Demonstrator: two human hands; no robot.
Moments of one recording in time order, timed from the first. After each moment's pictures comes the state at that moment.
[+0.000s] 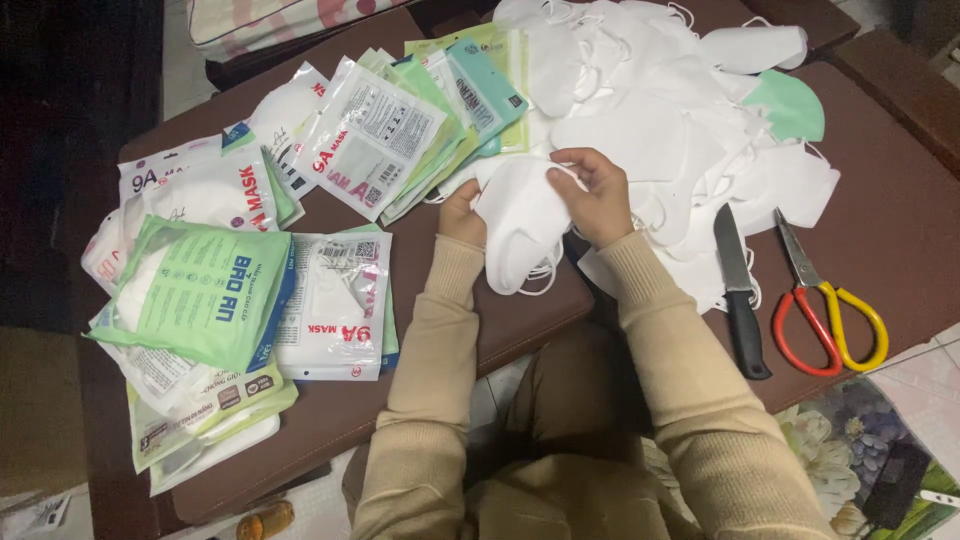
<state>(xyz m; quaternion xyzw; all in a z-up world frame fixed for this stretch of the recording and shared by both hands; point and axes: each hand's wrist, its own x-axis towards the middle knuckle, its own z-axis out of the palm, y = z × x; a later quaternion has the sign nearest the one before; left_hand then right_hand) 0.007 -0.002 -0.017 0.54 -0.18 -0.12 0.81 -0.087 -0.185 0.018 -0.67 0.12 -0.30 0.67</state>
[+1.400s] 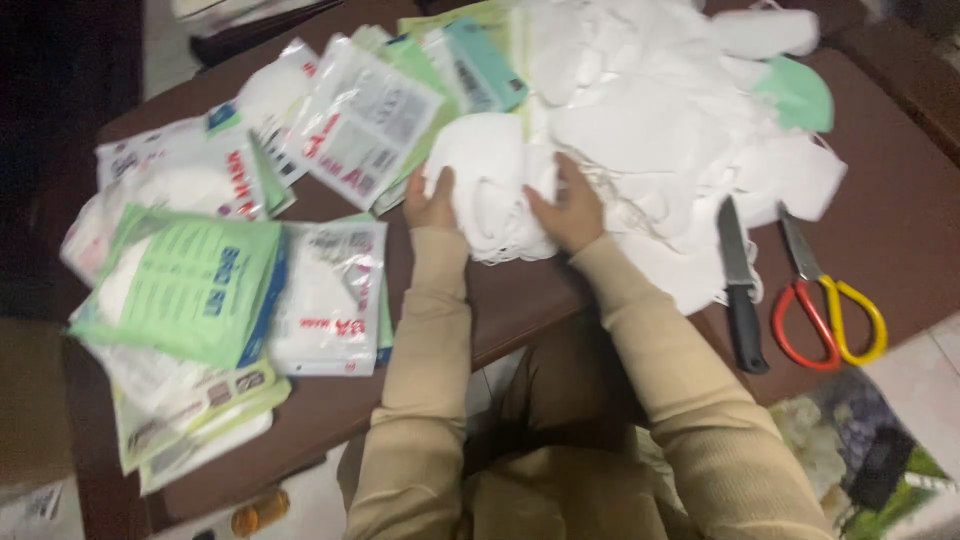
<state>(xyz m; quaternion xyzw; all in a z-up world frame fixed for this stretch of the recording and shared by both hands) 0.045 -0.001 -0.032 0.46 0.10 -0.02 0.88 -0.085 -0.154 -0.021 -0.82 0.26 -0.22 0.47</state>
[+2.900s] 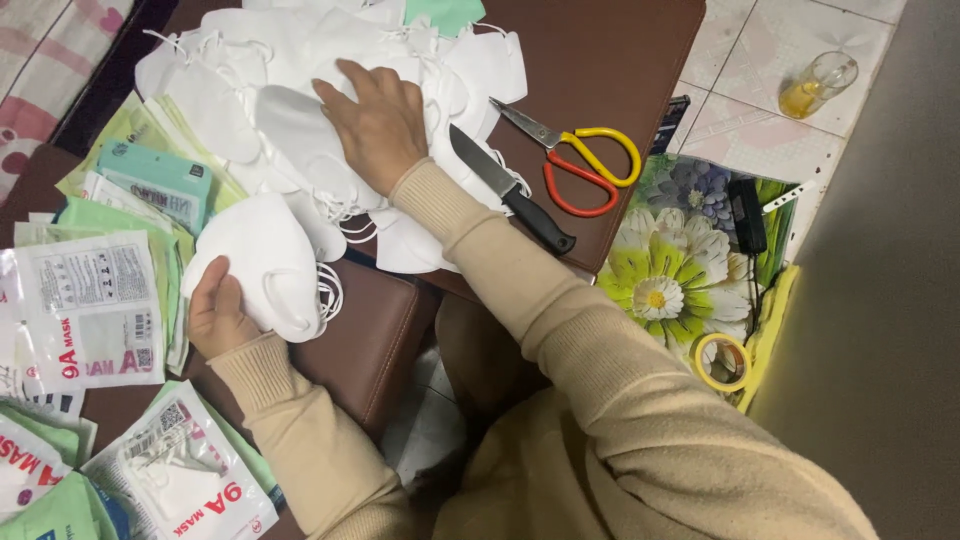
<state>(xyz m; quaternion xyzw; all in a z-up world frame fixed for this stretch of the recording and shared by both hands) -0.002 0.007 0.013 0.64 -0.14 -0.09 0.75 -0.130 -0.256 0.042 -0.83 0.34 -0.44 0.08</state>
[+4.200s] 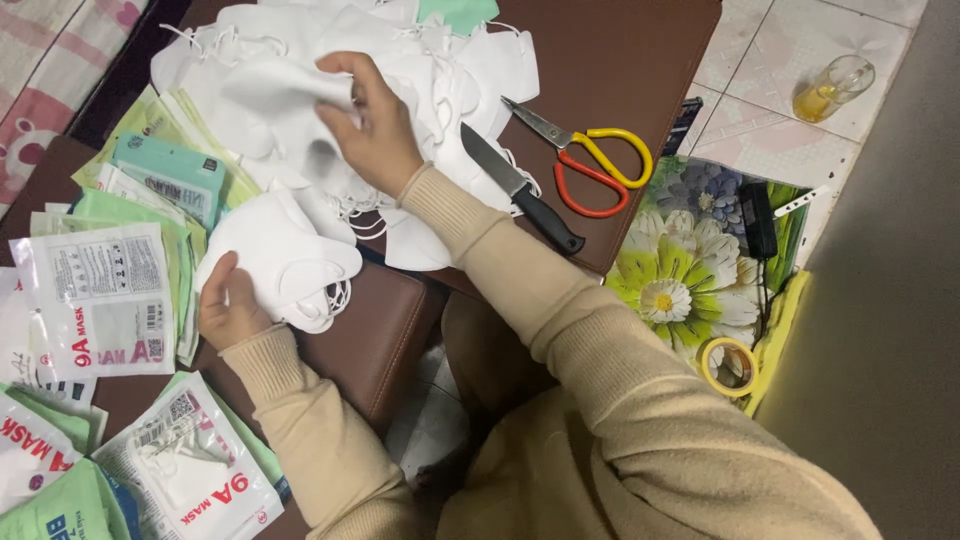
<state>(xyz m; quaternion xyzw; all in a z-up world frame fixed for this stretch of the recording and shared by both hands) 0.000 0.005 0.011 0.69 -0.15 -0.02 0.70 -0.139 -0.230 0.082 -0.63 0.21 -0.51 0.55</state>
